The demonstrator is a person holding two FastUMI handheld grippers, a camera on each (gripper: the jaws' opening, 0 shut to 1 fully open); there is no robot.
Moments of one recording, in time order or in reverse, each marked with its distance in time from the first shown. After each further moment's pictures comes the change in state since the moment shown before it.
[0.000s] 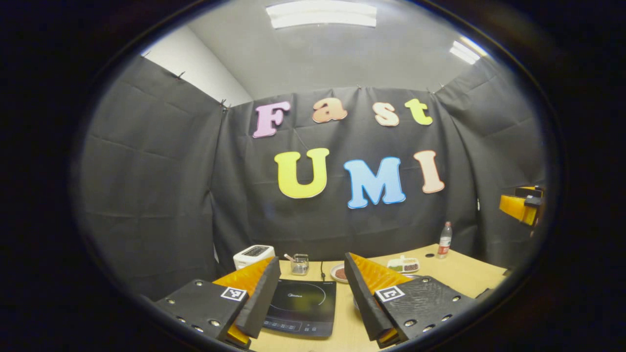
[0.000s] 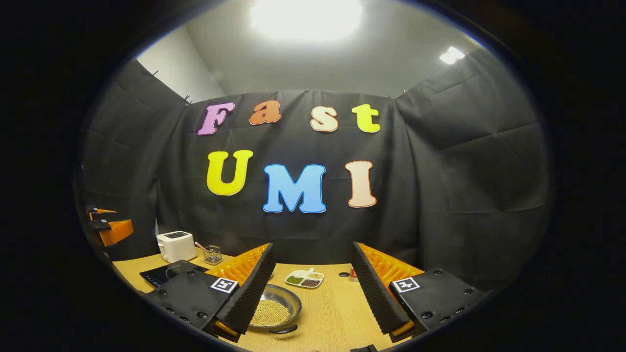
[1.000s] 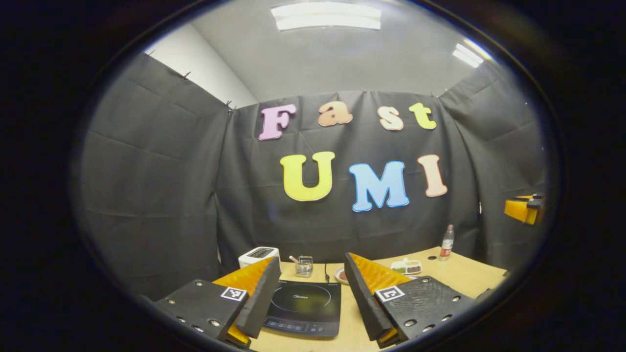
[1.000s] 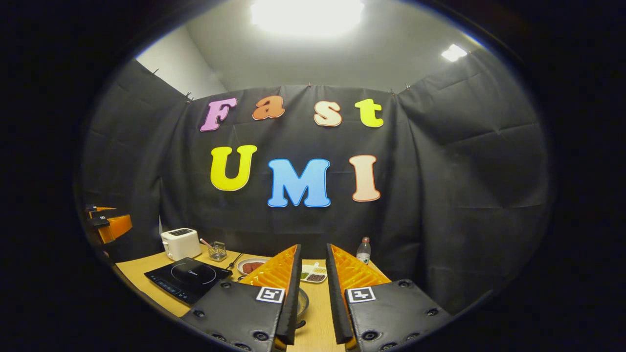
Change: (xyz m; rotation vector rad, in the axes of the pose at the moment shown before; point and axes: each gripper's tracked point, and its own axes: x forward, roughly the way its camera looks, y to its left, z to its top) left arm -0.008 0.021 0.004 -0.010 -0.019 0.008; right arm -0.005 0.014 -0.007 0.001 0.031 -0.004
